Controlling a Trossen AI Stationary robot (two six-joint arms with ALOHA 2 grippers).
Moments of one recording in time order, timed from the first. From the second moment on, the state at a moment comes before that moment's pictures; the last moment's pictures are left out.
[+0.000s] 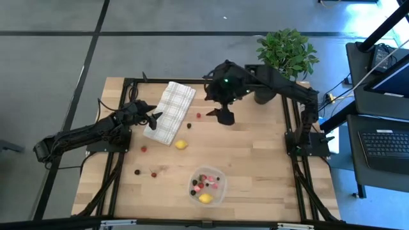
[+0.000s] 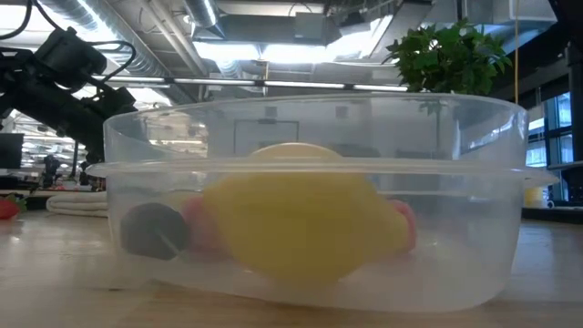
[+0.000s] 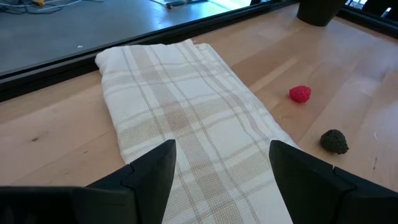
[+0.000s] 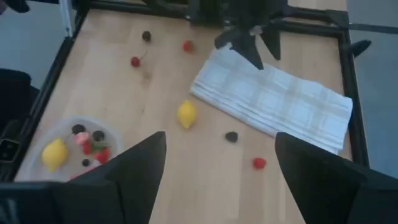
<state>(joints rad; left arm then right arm) 0.60 0.46 0.01 0.02 -0.08 -0.23 -0.14 1.89 2.32 -1.24 -0.17 -0.22</state>
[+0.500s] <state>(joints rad) 0.60 0.46 0.01 0.02 -0.08 -0.23 -0.34 1.89 1.77 -0.58 -0.26 -0.20</state>
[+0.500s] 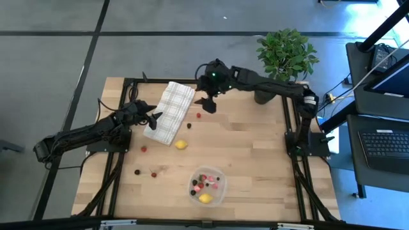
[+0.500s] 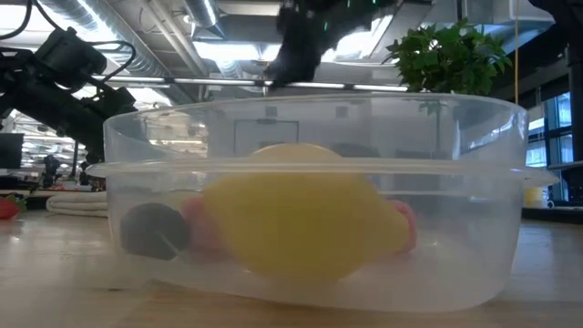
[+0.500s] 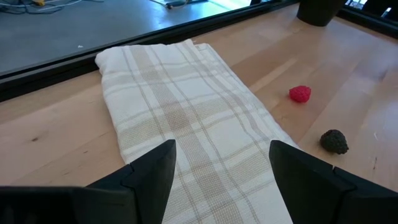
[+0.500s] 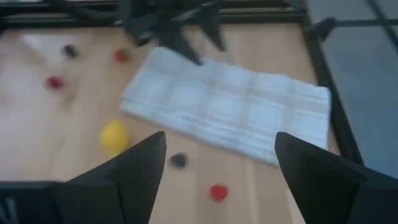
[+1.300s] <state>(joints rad) 0.60 0.46 0.01 0.02 -0.09 -0.23 -0.34 1.90 1.04 0.35 -0.14 0.07</state>
